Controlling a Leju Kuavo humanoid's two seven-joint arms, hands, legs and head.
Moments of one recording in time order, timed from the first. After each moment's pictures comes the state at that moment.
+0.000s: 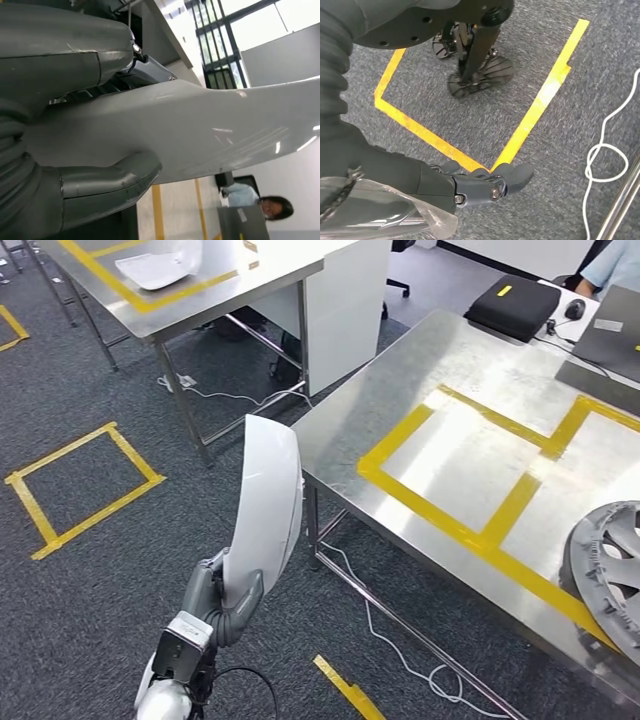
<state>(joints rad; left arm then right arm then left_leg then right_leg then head) 0.10 -0.13 -0.37 -1.55 -0.29 0.18 -0.43 -0.02 0.32 -1.31 -0.55 0.98 -0.02 -0.37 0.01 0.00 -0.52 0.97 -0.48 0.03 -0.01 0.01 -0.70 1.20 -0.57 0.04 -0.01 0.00</state>
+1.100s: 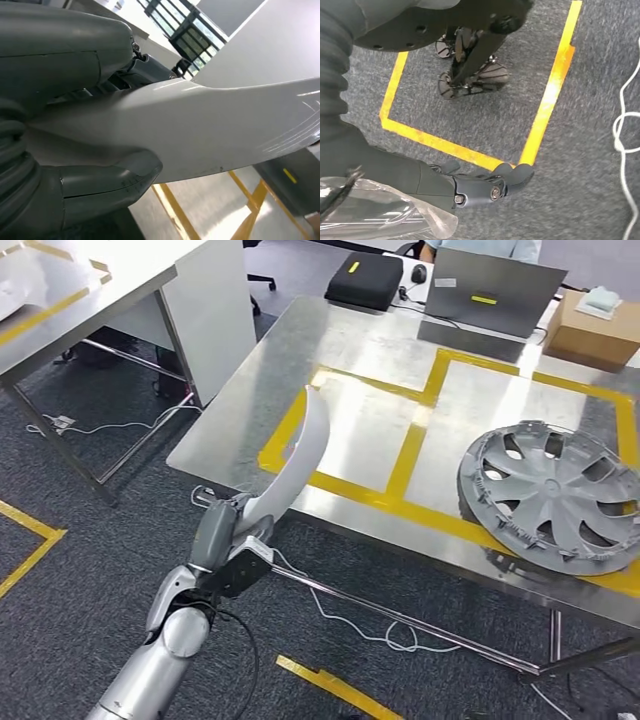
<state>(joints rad) -0.21 -0.13 -0.32 -1.29 -0.65 0.23 -0.23 -0.05 0.25 -1.28 -0.43 1.07 -0.04 -0.41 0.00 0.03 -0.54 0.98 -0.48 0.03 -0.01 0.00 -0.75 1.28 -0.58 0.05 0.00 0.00</state>
